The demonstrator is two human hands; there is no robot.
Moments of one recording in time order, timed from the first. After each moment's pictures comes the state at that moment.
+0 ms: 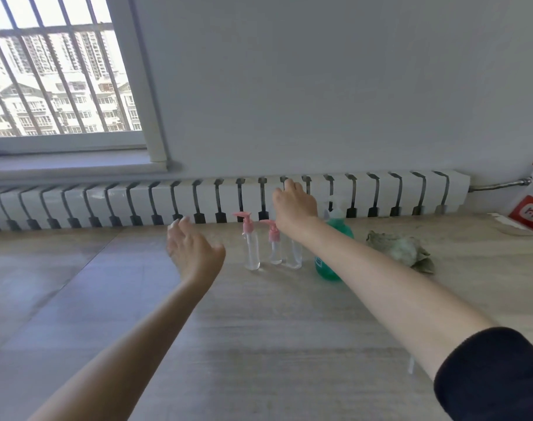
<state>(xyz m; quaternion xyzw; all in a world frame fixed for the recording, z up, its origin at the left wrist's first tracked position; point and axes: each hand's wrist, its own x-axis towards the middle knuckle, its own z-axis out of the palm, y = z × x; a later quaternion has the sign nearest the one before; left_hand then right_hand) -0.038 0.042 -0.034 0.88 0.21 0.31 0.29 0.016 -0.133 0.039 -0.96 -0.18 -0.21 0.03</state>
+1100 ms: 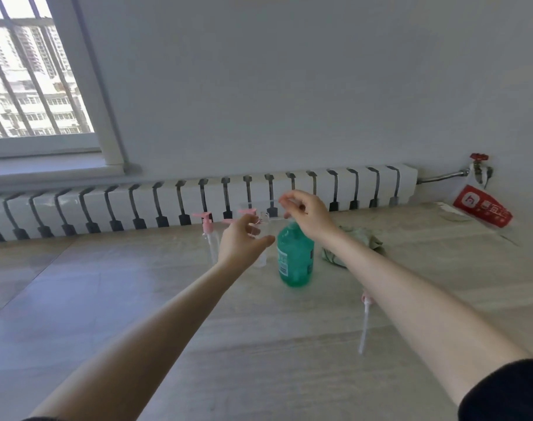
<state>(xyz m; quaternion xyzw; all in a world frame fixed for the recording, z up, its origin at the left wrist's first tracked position) -0.031 -0.085 -0.016 0.88 -0.02 0.17 0.45 0.012 -0.245 0.007 -0.84 -0.20 -0.14 0.48</state>
